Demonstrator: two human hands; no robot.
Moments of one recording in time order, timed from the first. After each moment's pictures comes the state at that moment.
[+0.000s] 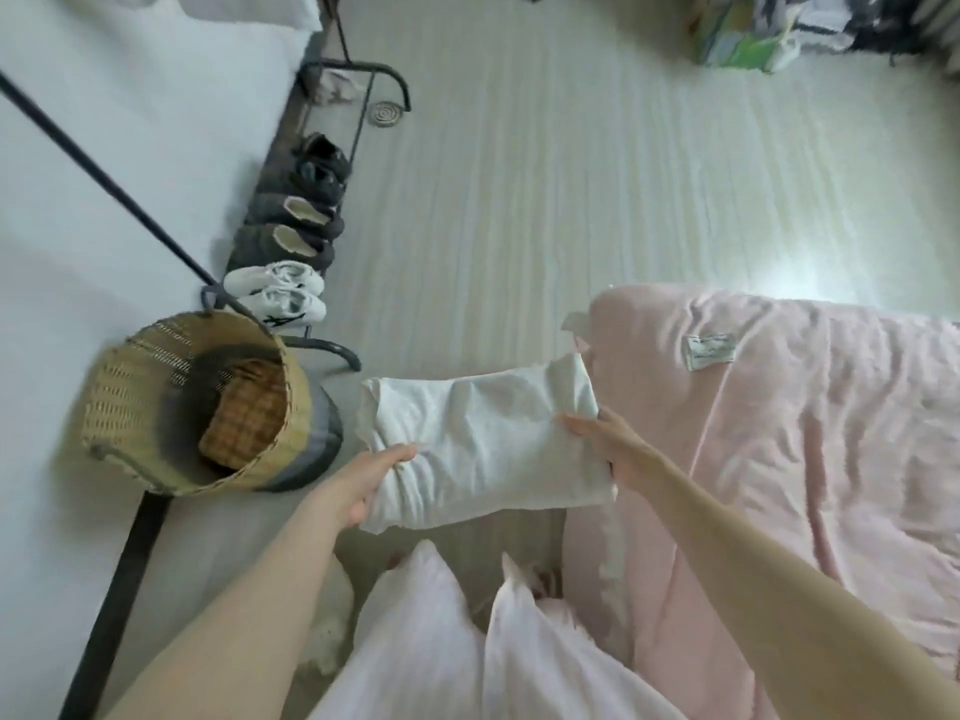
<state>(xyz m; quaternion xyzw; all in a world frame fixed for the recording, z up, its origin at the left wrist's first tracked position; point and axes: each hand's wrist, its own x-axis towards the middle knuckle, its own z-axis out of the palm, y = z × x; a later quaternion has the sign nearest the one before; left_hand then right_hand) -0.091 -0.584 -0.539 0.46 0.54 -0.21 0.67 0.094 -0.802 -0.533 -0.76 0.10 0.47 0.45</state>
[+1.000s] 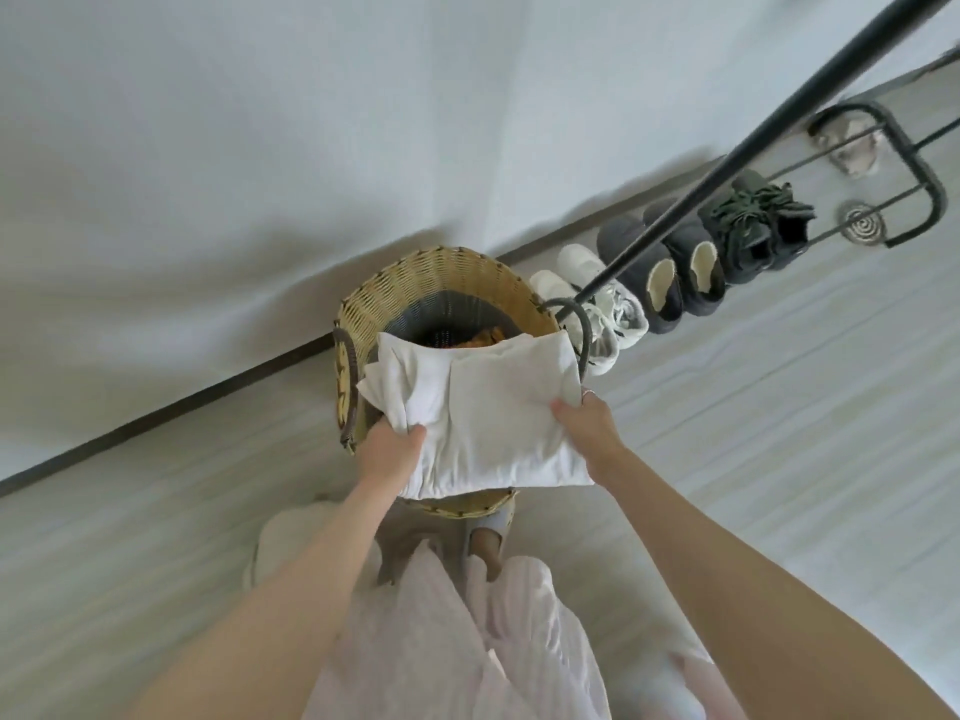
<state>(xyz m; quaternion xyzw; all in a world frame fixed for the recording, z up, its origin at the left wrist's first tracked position) -0.247 -0.242 -0.703 0.29 0.82 0.10 0.49 -0.037 -0.199 -0.688 -0.78 -0.30 0.54 0.13</state>
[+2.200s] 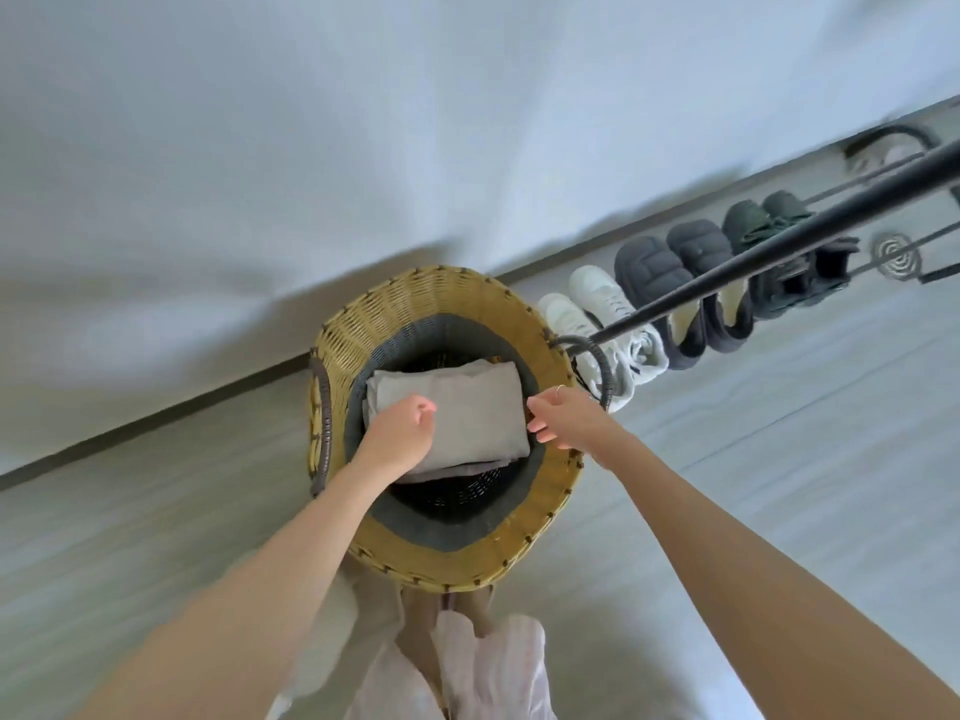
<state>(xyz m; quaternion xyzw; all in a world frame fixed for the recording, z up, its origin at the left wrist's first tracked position) -0.250 -0.149 -0.788 0.48 0.72 0.01 0.50 -0.051 -0.100 -0.753 -0.68 -0.46 0.56 -0.10</state>
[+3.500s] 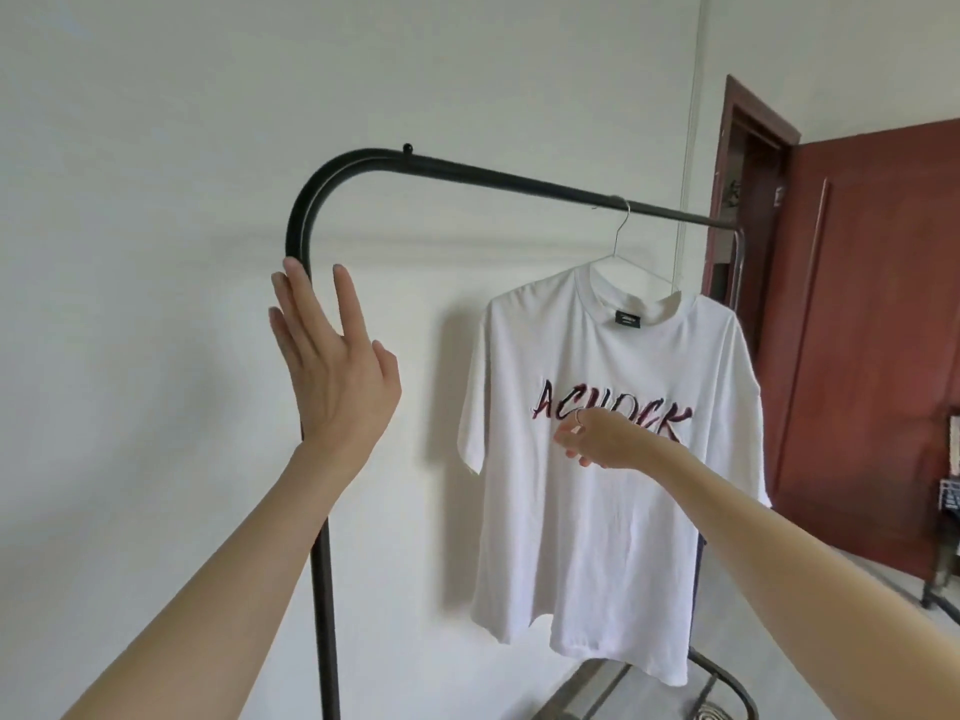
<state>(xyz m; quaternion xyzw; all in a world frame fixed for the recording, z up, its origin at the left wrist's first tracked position) 0.060 -0.010 -0.059 0.62 0.52 0.50 -0.31 0.327 -0.023 -0.089 -0.67 -0.69 0.17 0.21</state>
